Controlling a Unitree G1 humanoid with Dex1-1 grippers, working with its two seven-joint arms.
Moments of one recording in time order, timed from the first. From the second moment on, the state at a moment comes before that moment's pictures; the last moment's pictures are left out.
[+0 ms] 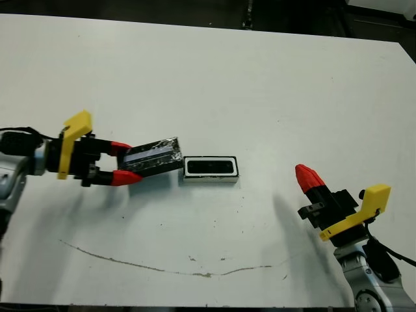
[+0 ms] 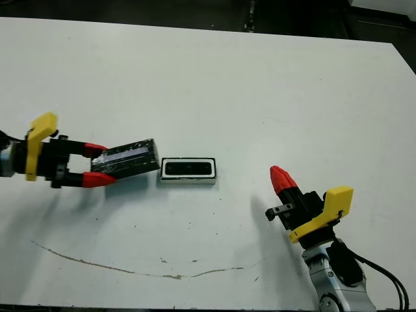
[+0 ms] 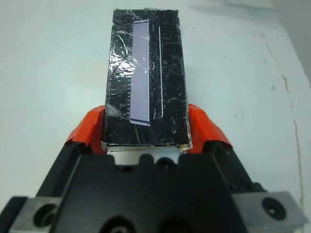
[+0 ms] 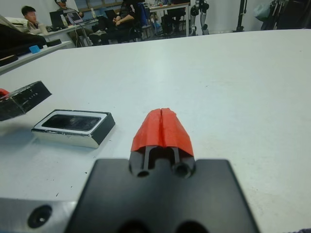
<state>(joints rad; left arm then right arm) -0.54 0.76 -0.15 0.34 -0.30 0.22 -1.42 0.22 -0.23 -0.11 -0.39 0.44 0.19 0.38</state>
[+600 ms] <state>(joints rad) -0.59 0.66 -0.19 0.47 -0.26 0.12 -1.45 0.23 -0.23 -0.10 -0.39 0.45 0.19 0.38</state>
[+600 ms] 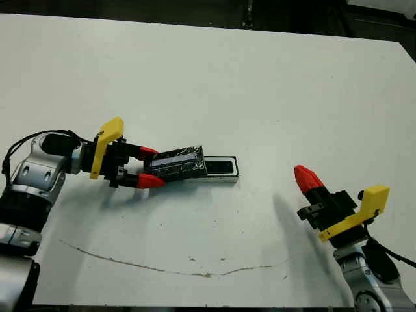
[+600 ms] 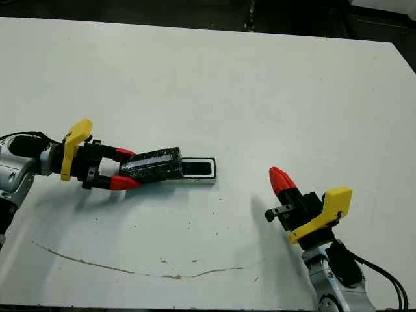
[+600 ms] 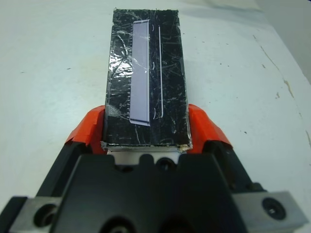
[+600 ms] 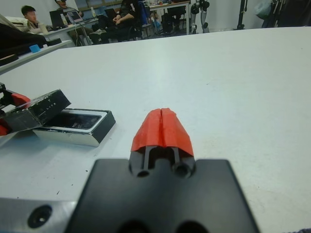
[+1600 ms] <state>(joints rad) -0.63 0.58 -0.24 0.47 -0.20 0.14 -1.41 0.23 -0.23 -0.10 -0.39 0.46 0.19 0.38</state>
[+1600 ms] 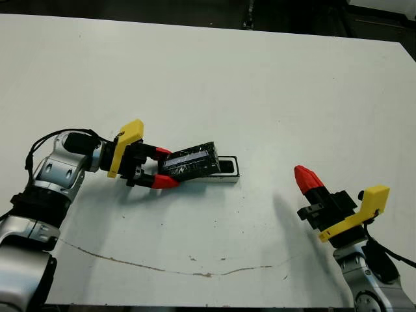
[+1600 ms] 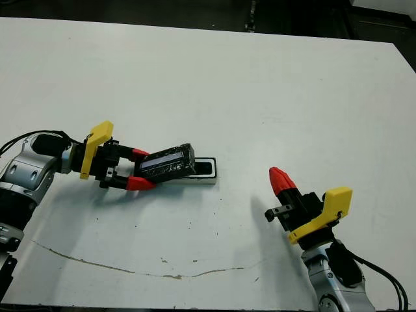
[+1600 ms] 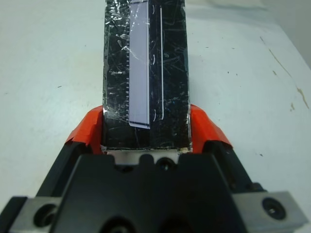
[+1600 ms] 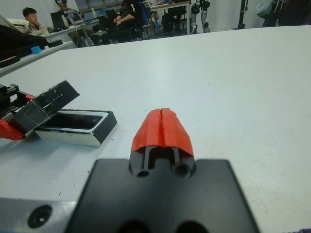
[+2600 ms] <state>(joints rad) -0.58 0.62 -0.30 0.11 -0.11 0.37 -1.24 0.23 -0.23 -0.10 -0.39 0.45 0.19 0.38</state>
